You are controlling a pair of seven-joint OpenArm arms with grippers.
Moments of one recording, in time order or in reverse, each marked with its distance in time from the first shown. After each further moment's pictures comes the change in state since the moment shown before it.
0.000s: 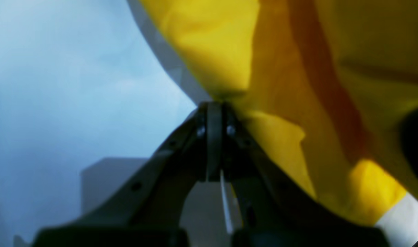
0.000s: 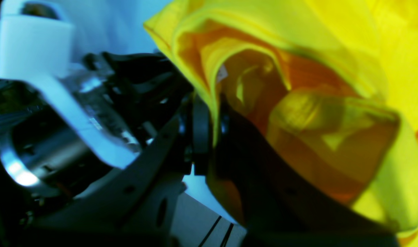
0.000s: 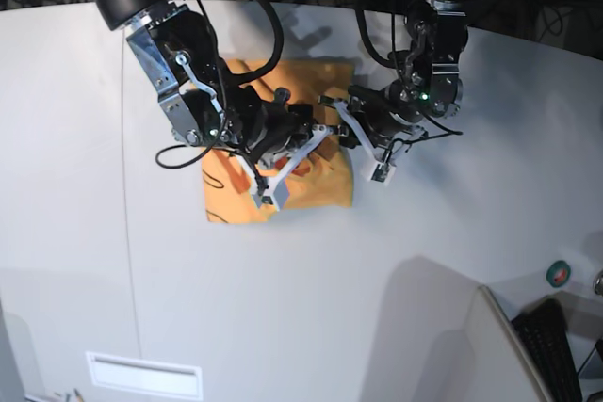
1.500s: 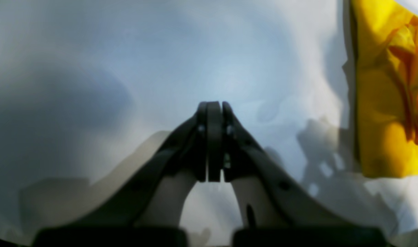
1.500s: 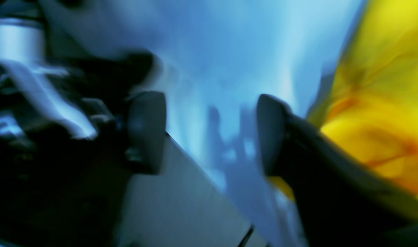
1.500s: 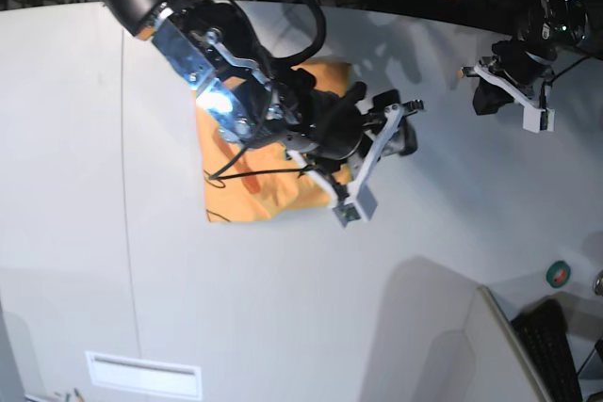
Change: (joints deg) left arm 19.9 -14.0 -22.8 15.6 -24.9 -0.2 0.6; right arm 3.6 0.9 -14.8 14.6 0.3 -0.4 2.7
